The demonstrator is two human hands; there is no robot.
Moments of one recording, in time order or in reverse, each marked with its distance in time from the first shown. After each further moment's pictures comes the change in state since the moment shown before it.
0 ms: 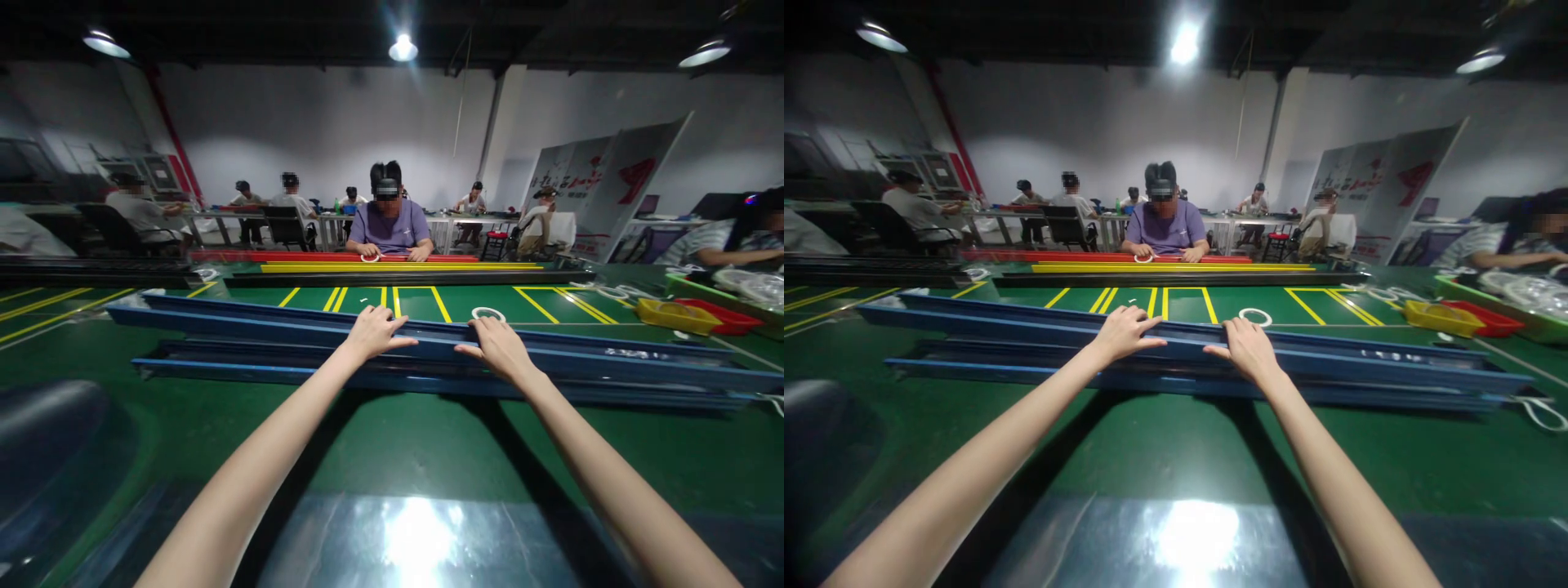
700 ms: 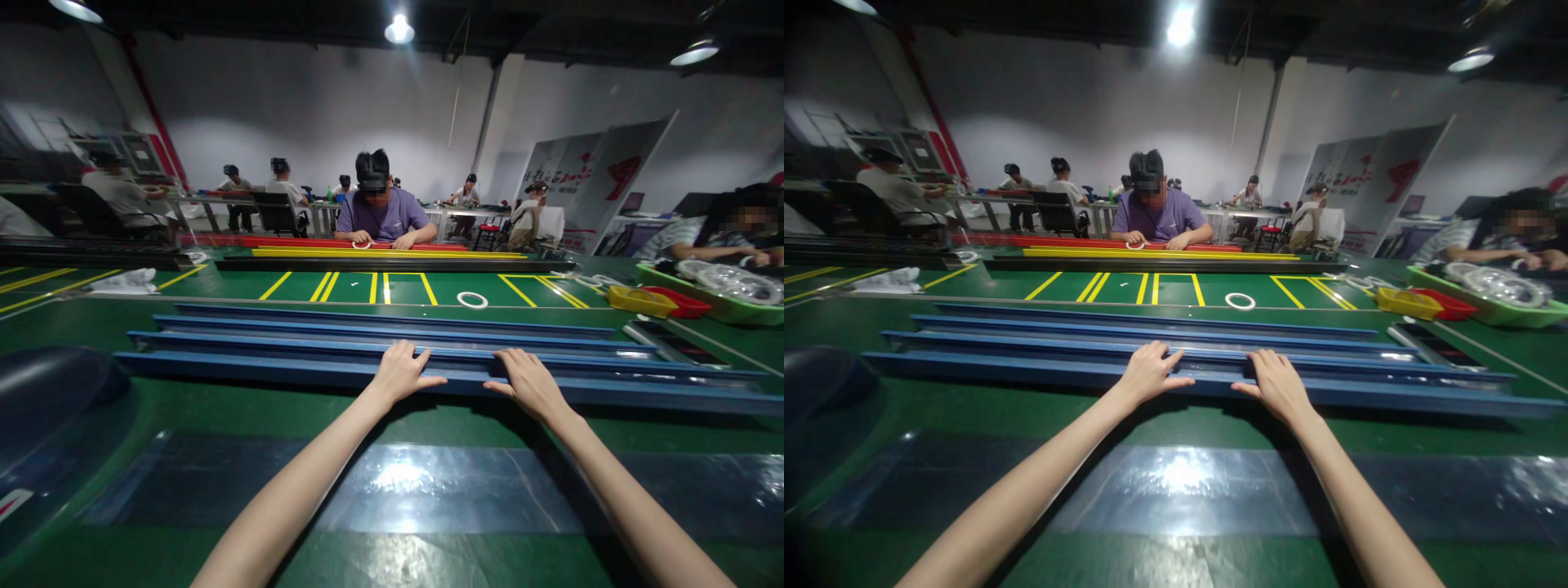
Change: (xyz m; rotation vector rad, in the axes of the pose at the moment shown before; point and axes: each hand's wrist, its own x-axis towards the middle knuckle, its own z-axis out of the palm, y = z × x) left_hand -0.047 0.122 0.018 -0.168 0.039 -0.049; right_hand -0.128 0.027 0.007 0.005 0.034 -0.042
